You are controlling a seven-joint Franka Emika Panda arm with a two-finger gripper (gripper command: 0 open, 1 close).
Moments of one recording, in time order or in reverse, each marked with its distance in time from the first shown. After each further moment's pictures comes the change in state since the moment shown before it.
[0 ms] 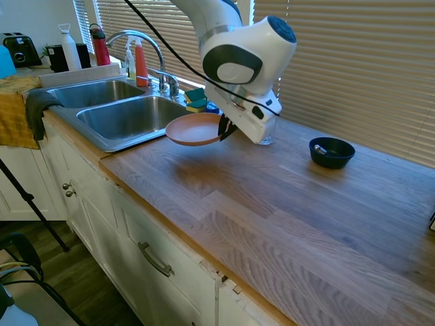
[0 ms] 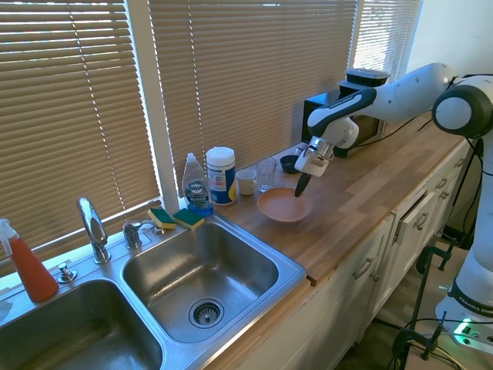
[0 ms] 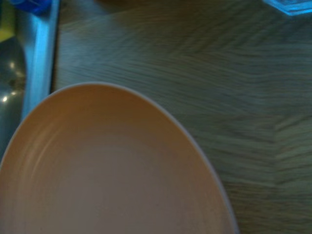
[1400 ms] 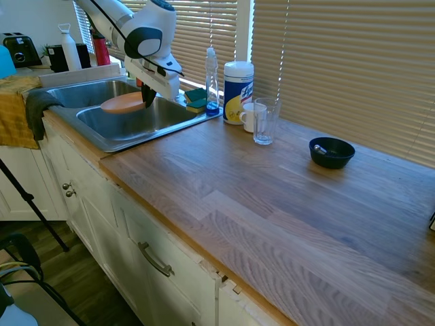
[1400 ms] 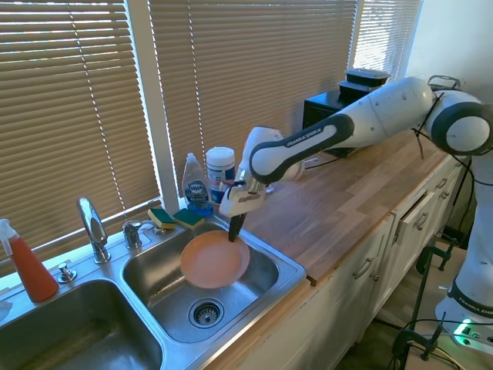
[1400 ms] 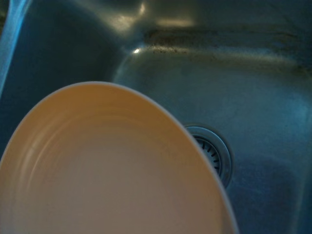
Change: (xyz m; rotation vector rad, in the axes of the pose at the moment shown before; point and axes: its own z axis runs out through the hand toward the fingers) arm -0.204 -0.233 0.188 -0.139 0.010 -0.146
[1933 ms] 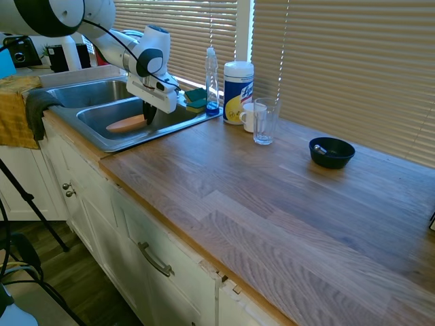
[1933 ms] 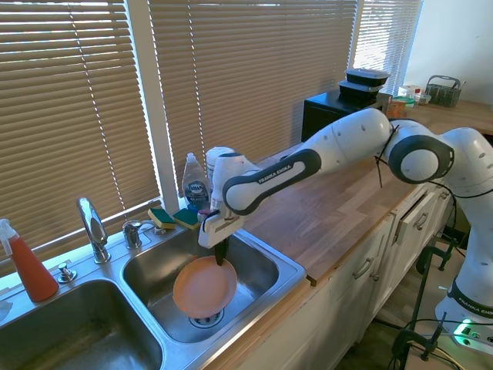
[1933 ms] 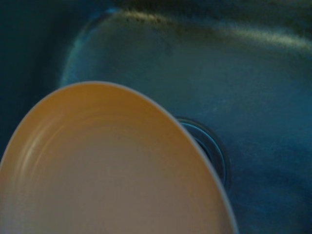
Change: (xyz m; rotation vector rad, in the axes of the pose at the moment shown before) arm 0.021 -0.033 0.091 -0.203 -0.014 0.004
